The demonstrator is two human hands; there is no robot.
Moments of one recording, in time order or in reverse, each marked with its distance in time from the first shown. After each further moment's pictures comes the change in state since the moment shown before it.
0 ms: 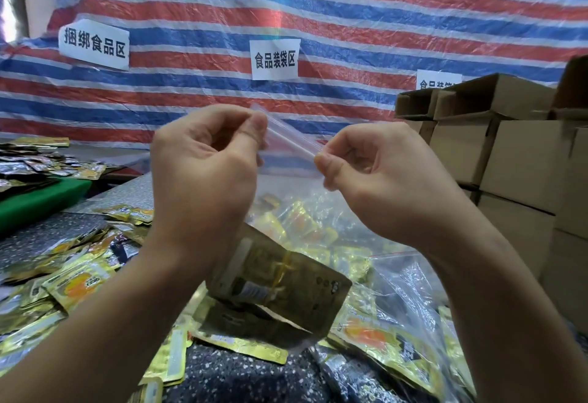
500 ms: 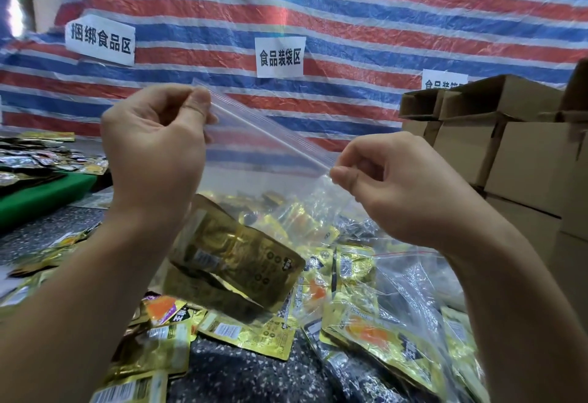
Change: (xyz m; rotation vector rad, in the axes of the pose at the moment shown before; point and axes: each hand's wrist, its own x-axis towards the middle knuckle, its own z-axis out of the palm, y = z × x) left_hand 0.029 -0.021 -0.030 0.046 0.173 -0.001; right_hand 0.001 0.016 -0.005 -0.113 -0.109 0.013
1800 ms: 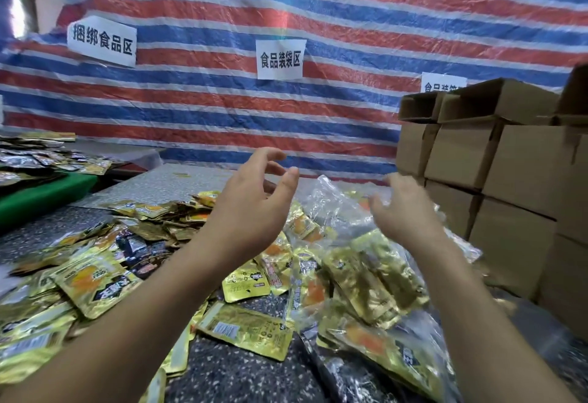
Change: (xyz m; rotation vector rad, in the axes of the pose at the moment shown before) left_hand -0.046 -0.028 0.034 0.301 -0.582 -0.160; right_hand 0.018 0.125 0.048 -0.384 0.137 0.541
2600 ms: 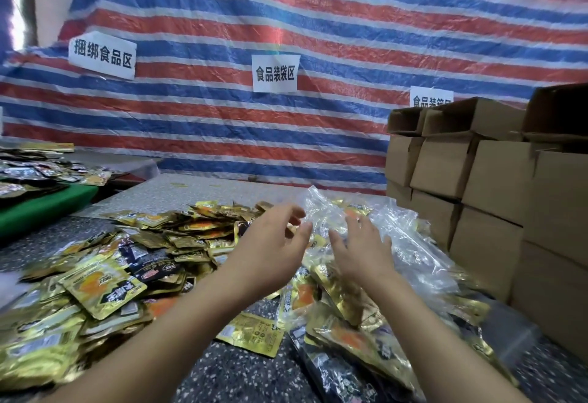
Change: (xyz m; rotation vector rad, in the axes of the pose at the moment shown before) left_hand -0.025 0.001 0.028 0.186 -0.151 0.037; right_hand -0.034 0.000 0.052 -0.061 -0.191 -0.043
